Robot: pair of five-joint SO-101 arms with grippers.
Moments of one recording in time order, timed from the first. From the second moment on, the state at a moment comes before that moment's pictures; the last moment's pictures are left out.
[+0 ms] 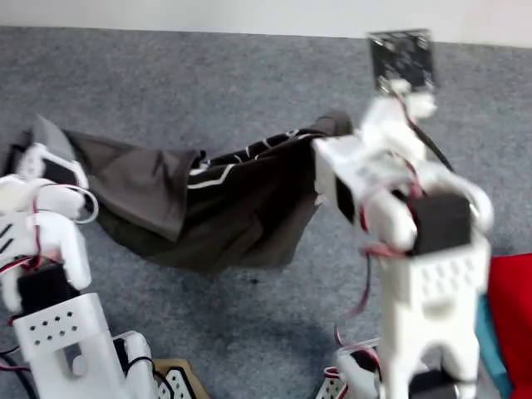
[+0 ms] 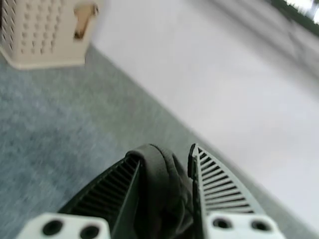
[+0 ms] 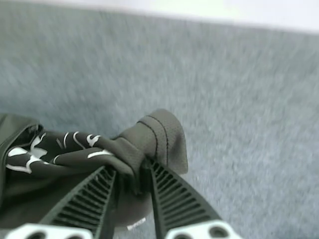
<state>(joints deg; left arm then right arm) -28.7 -62.9 55.5 29.1 29.8 -17.8 -25.3 -13.6 90.0 -3.6</state>
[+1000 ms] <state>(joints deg) -45.6 -63.4 65.5 19.6 3.3 -14.0 7.1 -13.5 71.5 -3.6</state>
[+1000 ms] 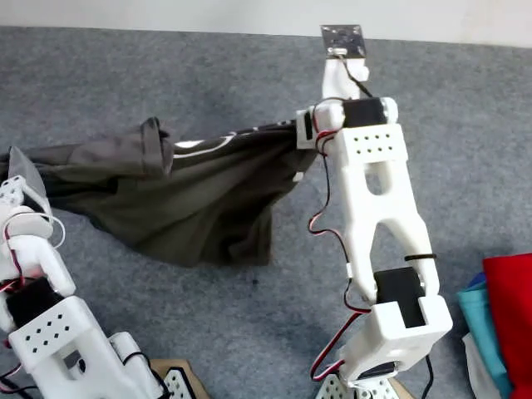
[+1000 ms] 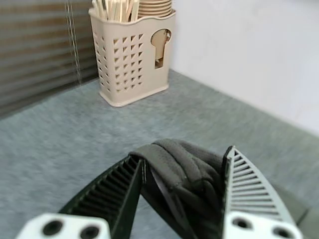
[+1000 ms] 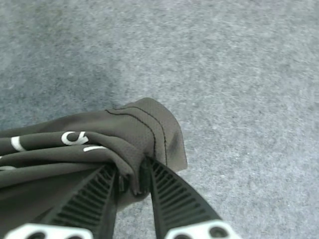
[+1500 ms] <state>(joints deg) -37.6 -63.4 84.5 19.6 -56.8 -14.3 7.1 -13.5 71.5 -3.6</state>
